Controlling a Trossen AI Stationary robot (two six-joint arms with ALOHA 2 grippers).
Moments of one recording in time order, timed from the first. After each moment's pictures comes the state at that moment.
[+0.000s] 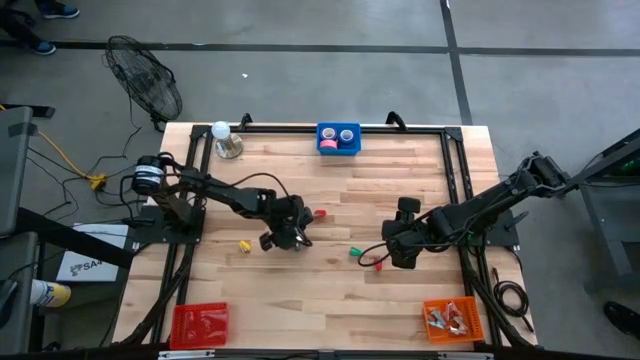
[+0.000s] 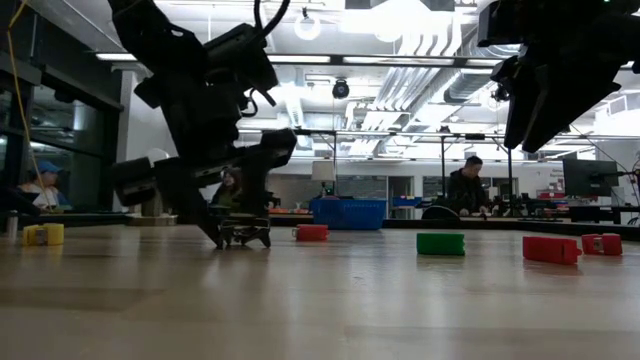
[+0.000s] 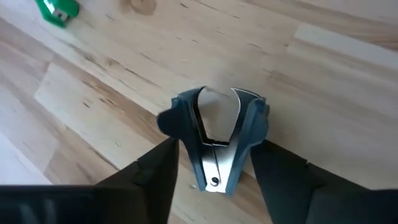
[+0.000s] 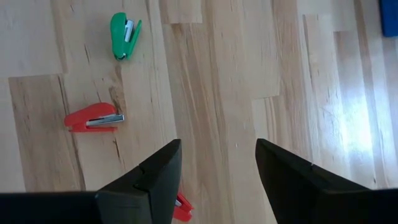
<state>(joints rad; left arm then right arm) -0.01 1.69 0.81 -0.09 0.26 1.06 0.40 1.37 0.93 -0.91 0.41 0.47</state>
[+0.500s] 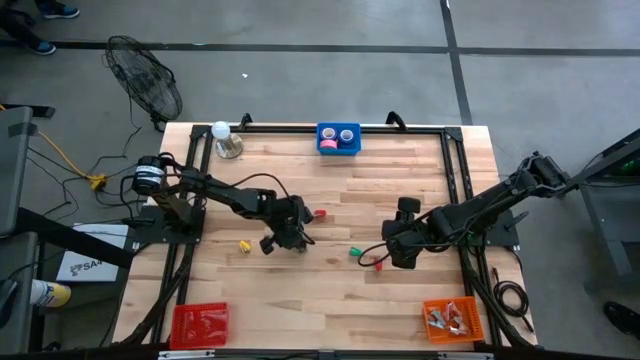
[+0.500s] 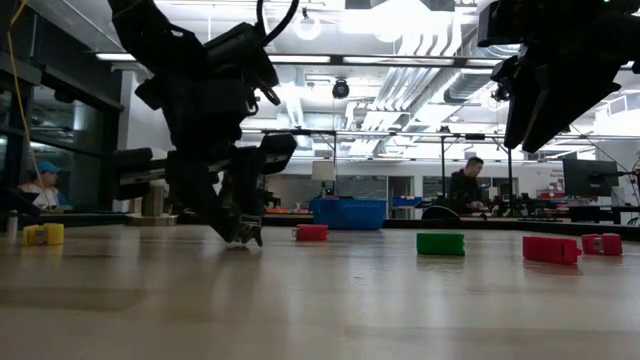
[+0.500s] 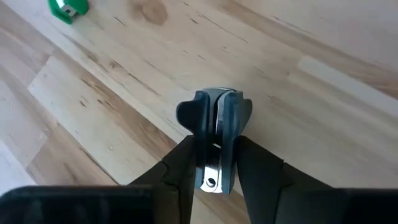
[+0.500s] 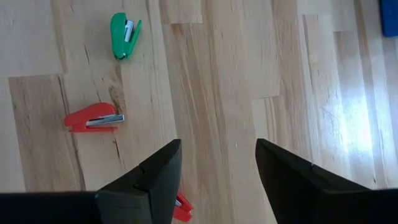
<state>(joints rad) -0.01 1.70 0.81 -0.07 0.30 0.91 0.40 1.37 0.93 -0.91 0.41 0.47</state>
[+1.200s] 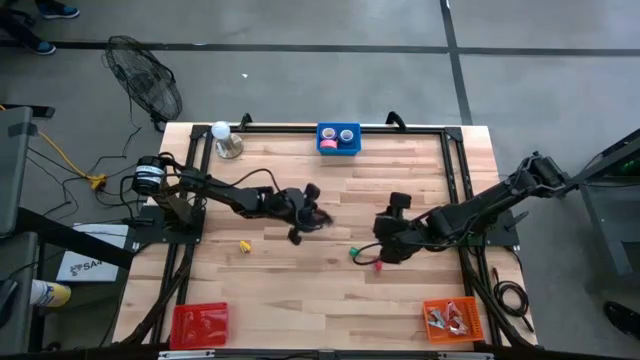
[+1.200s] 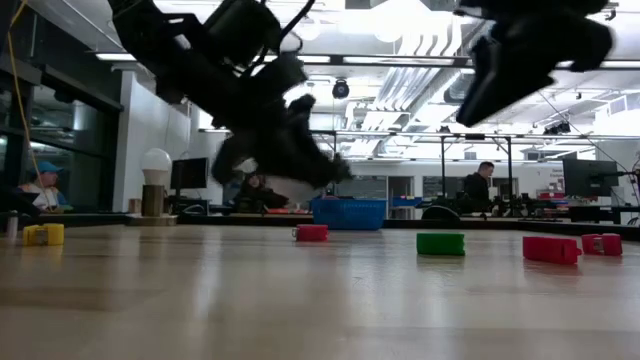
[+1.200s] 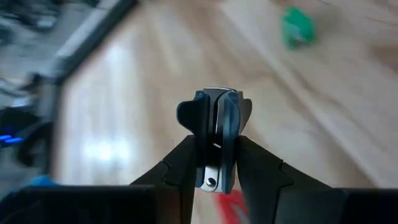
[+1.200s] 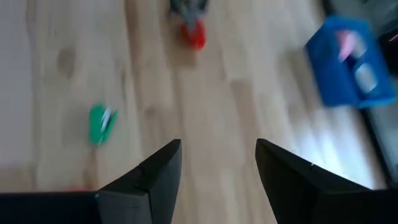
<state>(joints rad) -0.01 1.69 0.81 0.36 -0.08 0.70 0.40 1.37 0.93 -0.69 0.63 0.36</state>
